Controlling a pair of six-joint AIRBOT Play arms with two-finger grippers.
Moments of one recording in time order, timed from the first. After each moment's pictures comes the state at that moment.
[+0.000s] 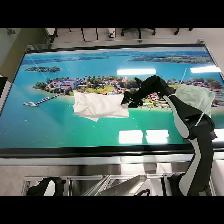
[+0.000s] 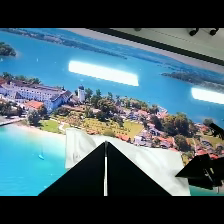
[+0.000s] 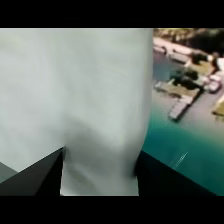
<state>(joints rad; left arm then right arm) 0.31 -0.70 1.31 -2.12 1.13 1.69 0.19 -2.04 1.72 2.32 -1.25 -1.55</state>
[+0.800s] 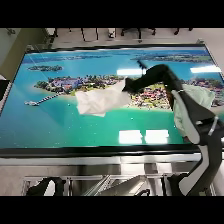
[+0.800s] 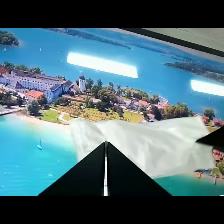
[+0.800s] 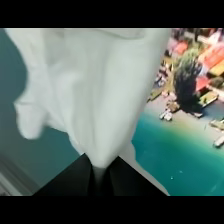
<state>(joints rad) 0.31 -0.70 1.31 -2.12 1.17 1.69 0.13 -1.84 1.80 2.38 -1.19 -1.62</state>
